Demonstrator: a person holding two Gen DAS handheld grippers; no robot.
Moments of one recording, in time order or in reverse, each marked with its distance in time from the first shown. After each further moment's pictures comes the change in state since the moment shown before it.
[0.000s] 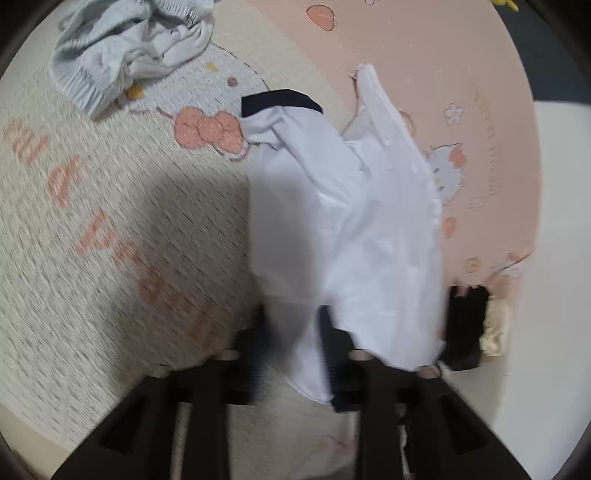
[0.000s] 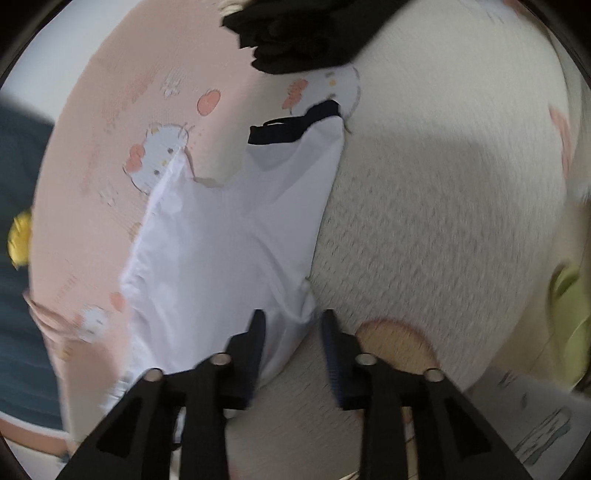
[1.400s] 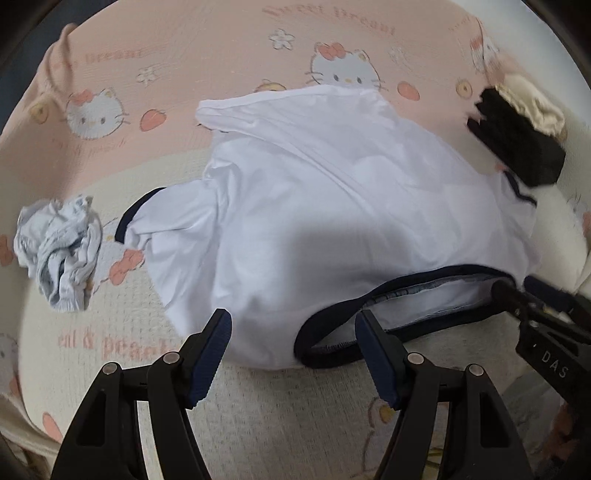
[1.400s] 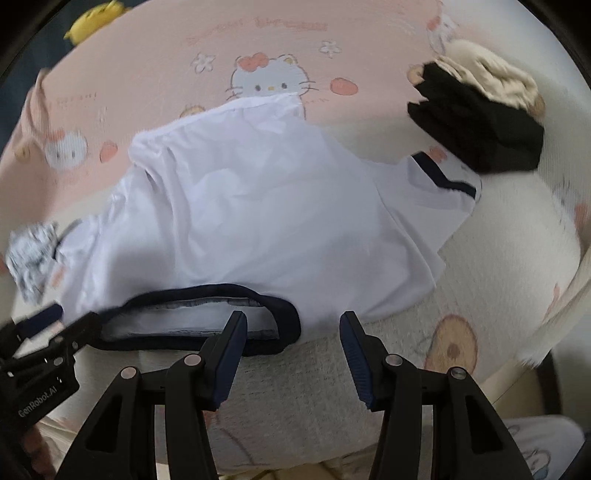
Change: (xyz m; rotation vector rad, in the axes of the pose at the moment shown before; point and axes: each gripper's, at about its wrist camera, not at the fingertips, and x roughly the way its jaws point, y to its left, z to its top) left arm 0.042 -0.117 -0.097 0.923 -0.126 0.489; right arm 0.017 0.129 -0.122 -0.816 -0.090 -0.371
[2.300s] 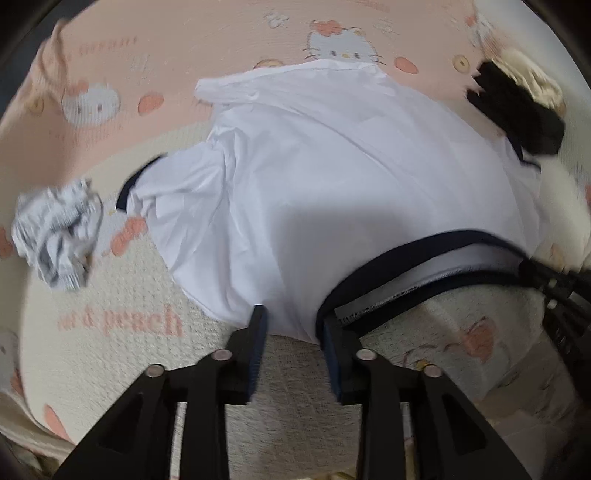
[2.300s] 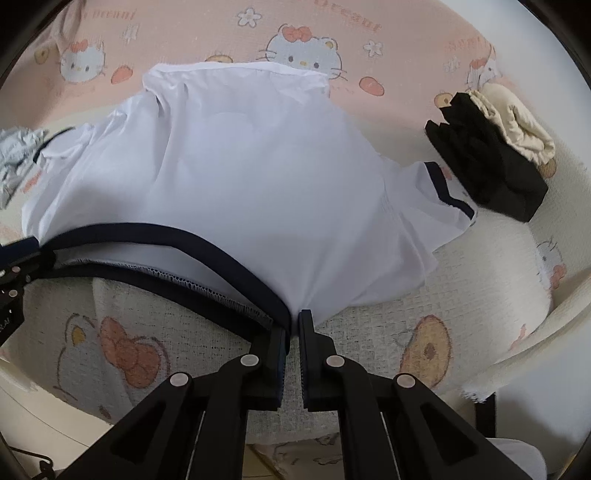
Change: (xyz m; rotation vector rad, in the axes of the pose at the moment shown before) left arm 0.002 0.015 -0.026 -0.026 0.069 -0.040; right arm 0.009 0.013 -0.024 -0.209 0.062 -0.097
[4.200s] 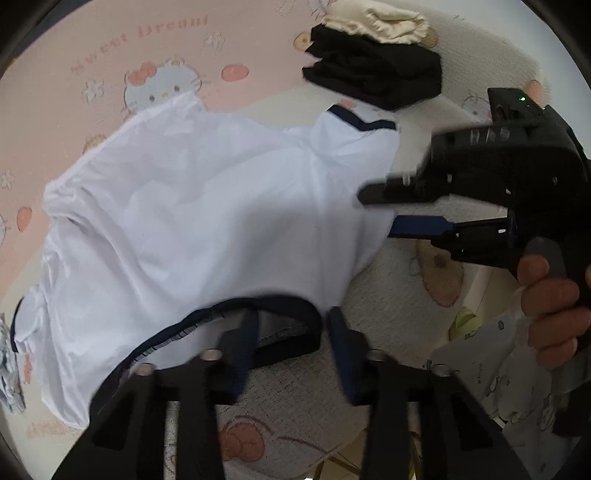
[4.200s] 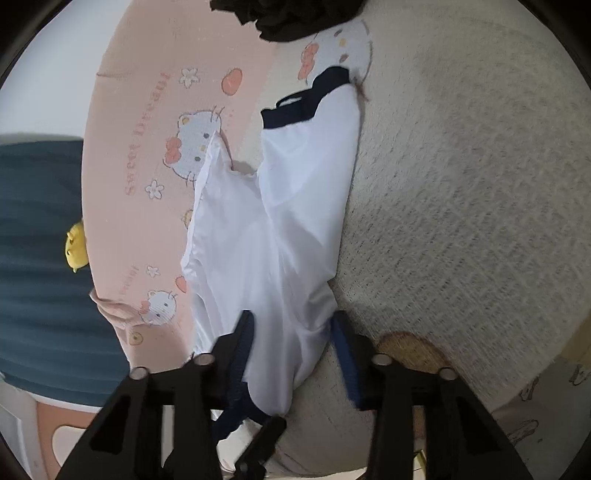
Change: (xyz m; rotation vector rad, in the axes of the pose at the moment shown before) left arm 0.004 -0.176 0.029 0.403 -0.027 -0.210; right arm 0.073 -0.168 -0.014 0.959 0.081 0.778
